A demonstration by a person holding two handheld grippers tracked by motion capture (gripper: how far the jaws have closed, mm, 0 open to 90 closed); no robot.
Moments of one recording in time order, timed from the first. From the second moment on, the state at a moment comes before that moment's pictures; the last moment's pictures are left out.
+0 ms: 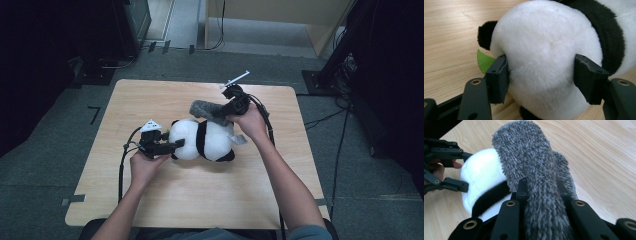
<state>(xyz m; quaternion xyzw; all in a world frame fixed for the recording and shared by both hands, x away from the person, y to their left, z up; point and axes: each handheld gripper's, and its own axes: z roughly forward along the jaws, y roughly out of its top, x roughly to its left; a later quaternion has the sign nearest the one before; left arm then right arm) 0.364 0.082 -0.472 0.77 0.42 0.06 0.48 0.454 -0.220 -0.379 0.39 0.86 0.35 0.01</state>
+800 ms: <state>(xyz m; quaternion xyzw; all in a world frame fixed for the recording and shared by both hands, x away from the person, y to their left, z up) 0.358 0.084 -0.468 0.77 0.42 0.06 0.48 0.420 -0.168 -0.356 0.31 0.86 0.40 0.03</state>
